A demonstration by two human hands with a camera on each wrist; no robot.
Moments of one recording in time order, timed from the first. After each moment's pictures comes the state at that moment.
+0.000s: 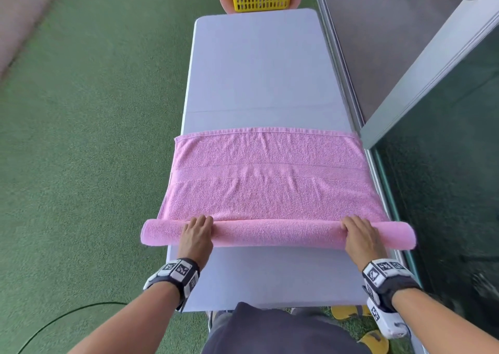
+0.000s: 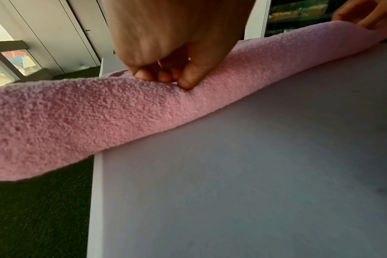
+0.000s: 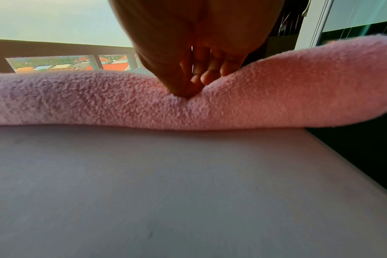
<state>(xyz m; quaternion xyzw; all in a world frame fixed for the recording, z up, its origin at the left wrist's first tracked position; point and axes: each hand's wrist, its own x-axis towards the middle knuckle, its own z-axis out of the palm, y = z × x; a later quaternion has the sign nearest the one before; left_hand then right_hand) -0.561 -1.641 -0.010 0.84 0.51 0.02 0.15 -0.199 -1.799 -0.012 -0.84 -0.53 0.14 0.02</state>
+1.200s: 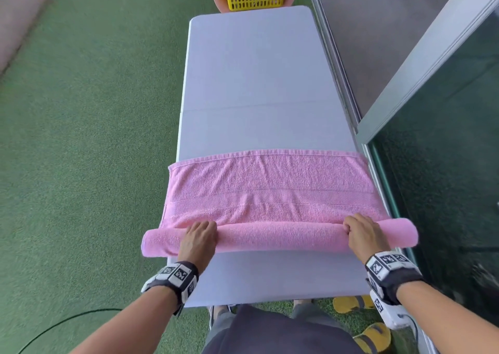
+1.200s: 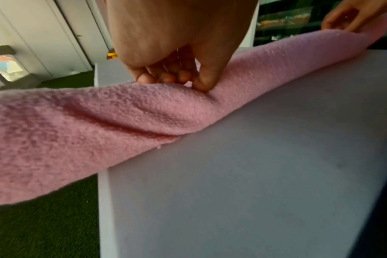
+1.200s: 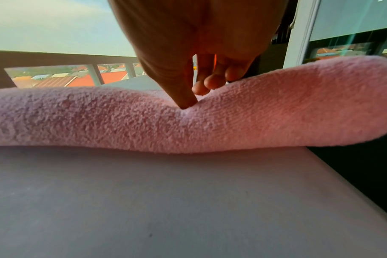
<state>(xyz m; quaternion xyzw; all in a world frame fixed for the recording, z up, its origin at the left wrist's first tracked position) -0.573 -1.653 -0.016 0.87 0.47 0.04 0.15 -0.203 -1.808 0.000 -0.84 -0.52 0.15 0.03</state>
